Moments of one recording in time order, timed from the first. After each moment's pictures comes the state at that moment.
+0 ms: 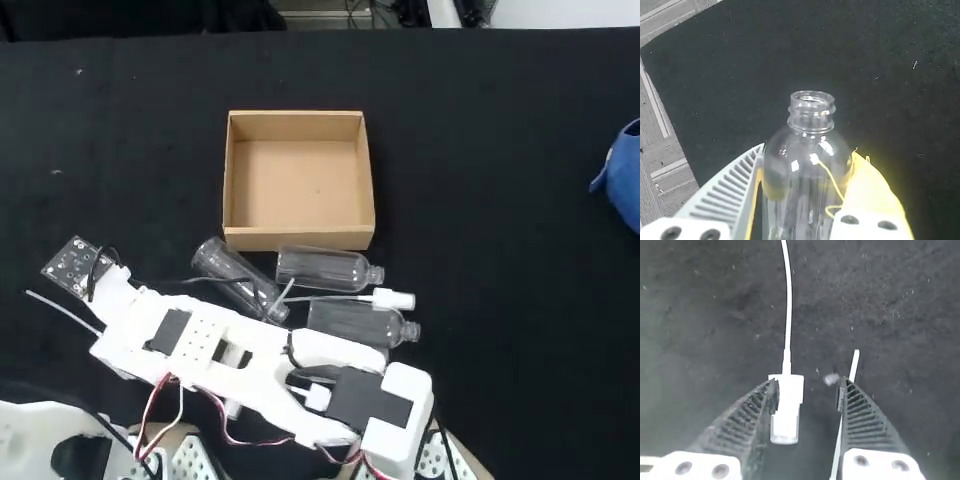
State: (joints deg) left arm -87.0 11.6 -25.4 72.8 -19.6; right arm -67.8 15.6 17.8 31.4 -13.7
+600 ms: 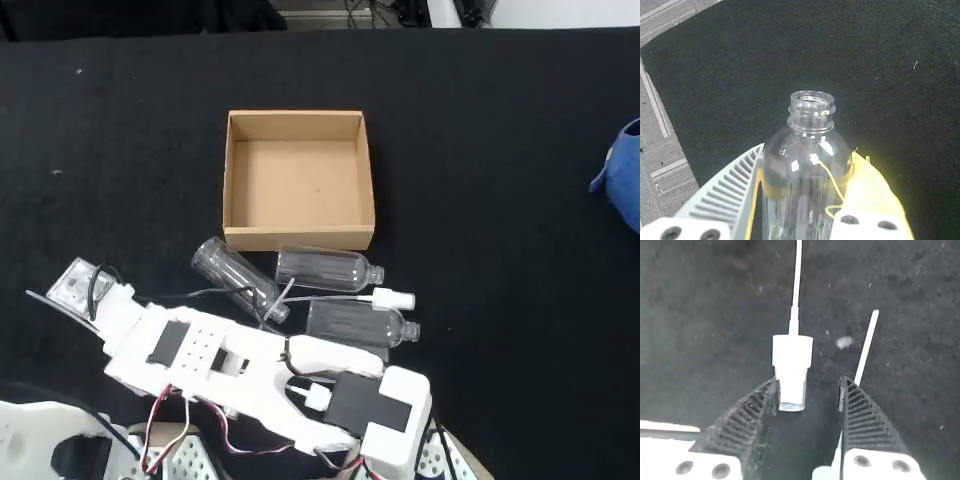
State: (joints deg) left arm -87.0 11.6 -25.4 72.8 -19.6; right arm -69.6 15.6 19.6 35.9 -11.5
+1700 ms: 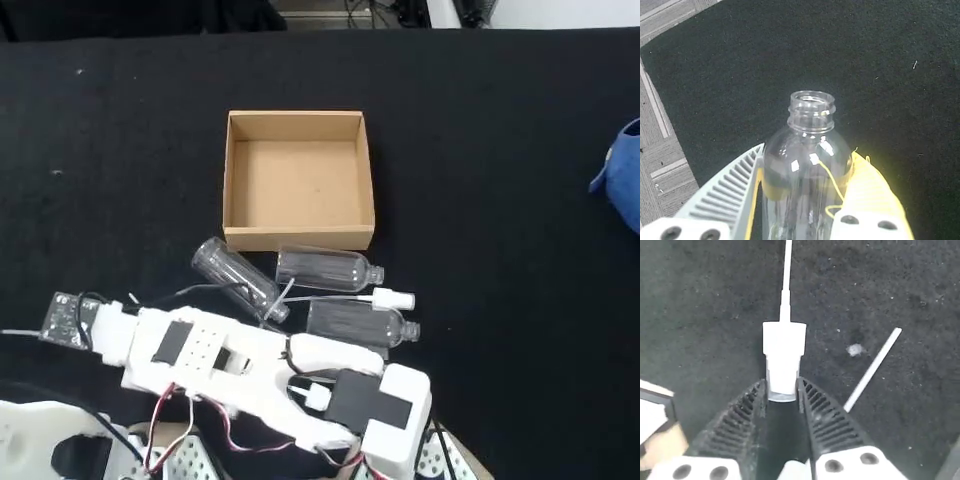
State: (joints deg) left arm -87.0 11.6 -25.4 72.8 -19.6; right arm -68.9 15.3 20.7 36.5 8.7
